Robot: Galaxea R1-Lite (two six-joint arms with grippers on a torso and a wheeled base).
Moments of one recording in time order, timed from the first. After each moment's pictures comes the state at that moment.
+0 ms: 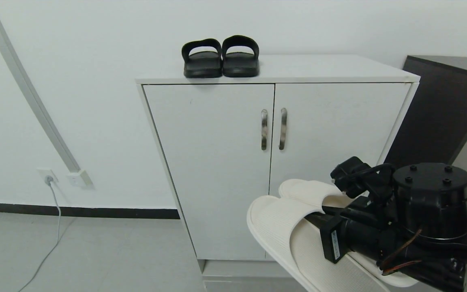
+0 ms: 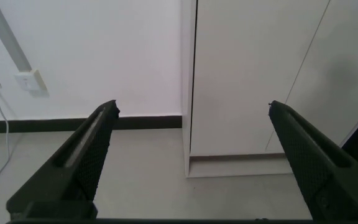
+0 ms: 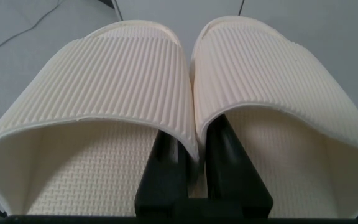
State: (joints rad) left arm 0.00 0.00 0.00 0.00 -0.01 0.01; right arm 0.83 1.56 -0.65 -0.58 -0.19 0.06
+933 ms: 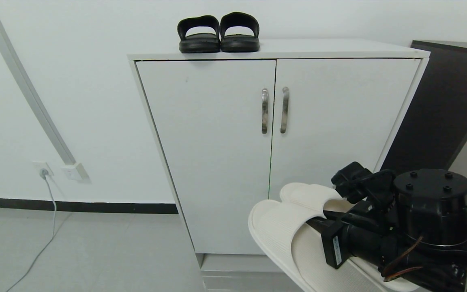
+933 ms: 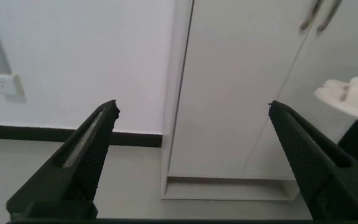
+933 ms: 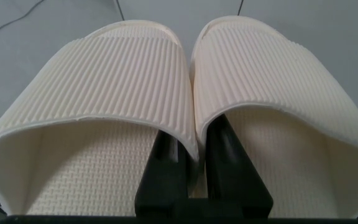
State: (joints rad) left arm -0.01 0.13 -0.17 -0.02 -0.07 -0.12; right arm 0.84 1.56 -0.62 -0.59 -0.19 0.06
